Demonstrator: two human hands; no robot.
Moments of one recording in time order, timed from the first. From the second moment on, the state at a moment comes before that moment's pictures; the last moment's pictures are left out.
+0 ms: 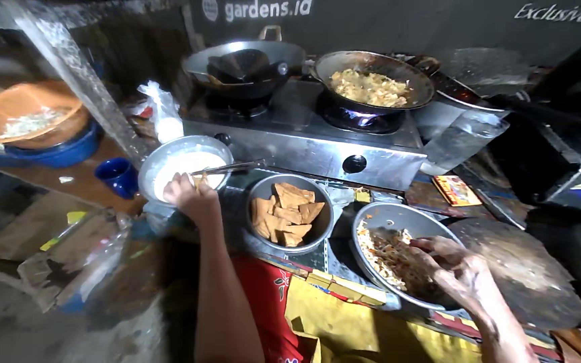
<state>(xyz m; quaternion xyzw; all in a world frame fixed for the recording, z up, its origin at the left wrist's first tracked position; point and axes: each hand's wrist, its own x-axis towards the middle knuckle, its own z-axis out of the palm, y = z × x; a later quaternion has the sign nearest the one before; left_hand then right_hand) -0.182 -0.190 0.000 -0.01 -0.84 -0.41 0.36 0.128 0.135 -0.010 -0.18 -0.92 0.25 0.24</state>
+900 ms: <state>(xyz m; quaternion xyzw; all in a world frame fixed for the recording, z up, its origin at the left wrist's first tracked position) -0.129 -0.112 0.029 -0.41 -0.86 -0.15 -0.25 0.125 0.128 -0.004 -0.16 -0.94 0.28 0.11</state>
